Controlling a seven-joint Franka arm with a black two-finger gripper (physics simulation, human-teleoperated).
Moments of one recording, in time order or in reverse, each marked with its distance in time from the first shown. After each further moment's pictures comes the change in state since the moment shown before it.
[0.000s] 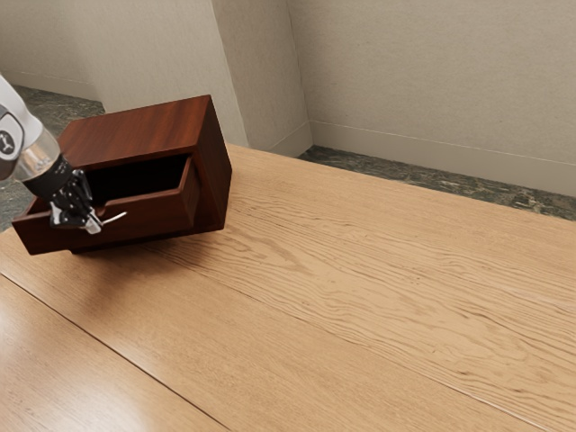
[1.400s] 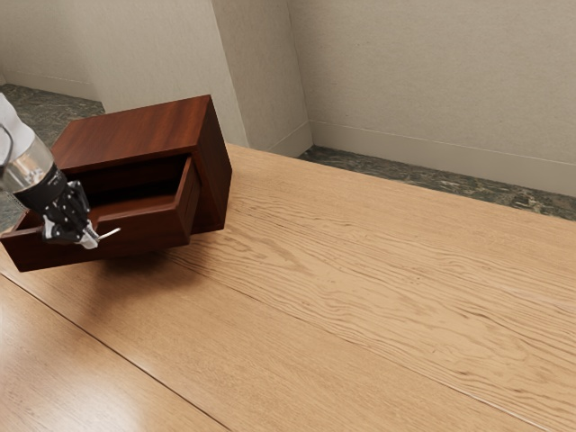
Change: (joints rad) arm 0.109 -0.137 -0.118 -0.141 0.002 -0.028 -0.004
